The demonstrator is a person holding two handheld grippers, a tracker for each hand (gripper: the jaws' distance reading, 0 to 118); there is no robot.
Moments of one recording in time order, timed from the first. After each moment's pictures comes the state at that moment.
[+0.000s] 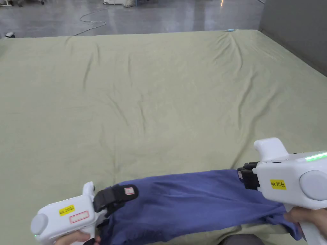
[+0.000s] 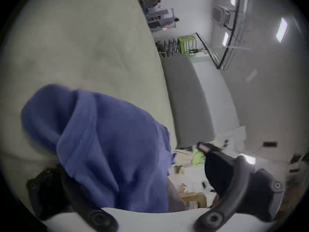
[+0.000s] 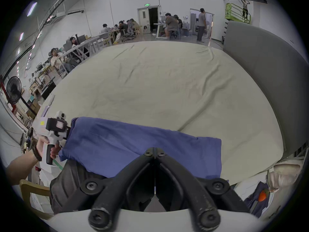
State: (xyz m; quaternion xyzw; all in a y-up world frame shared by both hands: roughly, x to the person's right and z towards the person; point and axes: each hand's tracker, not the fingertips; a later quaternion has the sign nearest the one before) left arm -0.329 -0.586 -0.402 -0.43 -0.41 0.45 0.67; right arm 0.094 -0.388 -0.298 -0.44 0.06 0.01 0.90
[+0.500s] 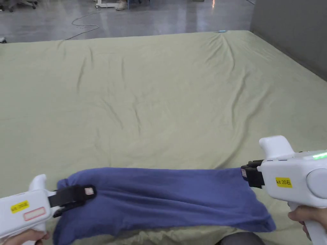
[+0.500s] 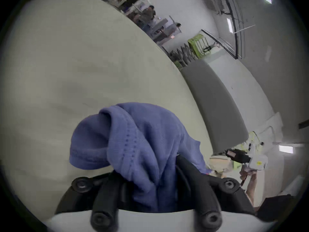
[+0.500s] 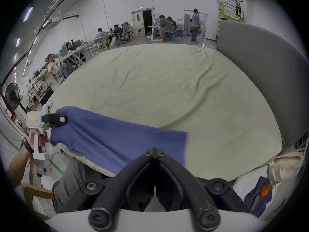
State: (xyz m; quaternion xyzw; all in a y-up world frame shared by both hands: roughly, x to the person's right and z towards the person) left arm -0.437 -0.503 -0.392 -0.42 -0.27 0.33 0.81; right arm 0.105 -0.381 -0.285 -0.43 0.04 -0.01 0.90
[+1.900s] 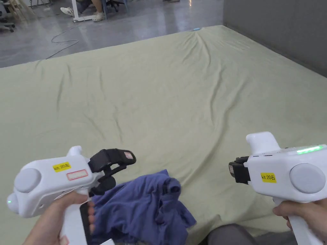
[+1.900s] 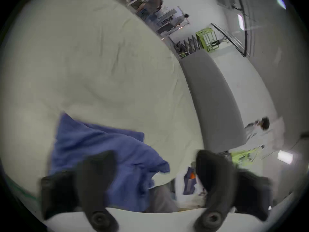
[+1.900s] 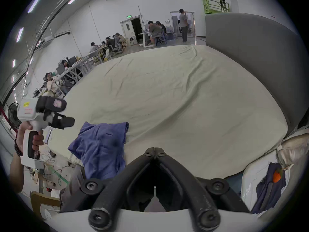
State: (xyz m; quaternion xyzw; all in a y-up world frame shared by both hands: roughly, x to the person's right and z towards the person) left arm -0.269 -0.403 -0.416 -0.46 -0.27 0.29 0.80; right arm 0.138 -0.389 -0.261 -0.41 0.02 -0.08 0.91
